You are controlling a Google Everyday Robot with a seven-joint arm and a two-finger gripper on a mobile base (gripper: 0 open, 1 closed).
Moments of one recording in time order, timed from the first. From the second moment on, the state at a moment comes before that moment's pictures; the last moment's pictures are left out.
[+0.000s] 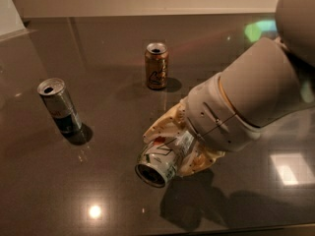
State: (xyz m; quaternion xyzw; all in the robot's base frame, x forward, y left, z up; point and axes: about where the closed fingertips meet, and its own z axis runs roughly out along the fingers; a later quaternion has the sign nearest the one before) arm 0.335 -0.025 0.923 -0.92 0.28 0.04 0.28
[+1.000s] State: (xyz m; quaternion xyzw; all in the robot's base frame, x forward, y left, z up) arm 0.373 -0.059 0.933 -0.84 0.42 0.08 0.33
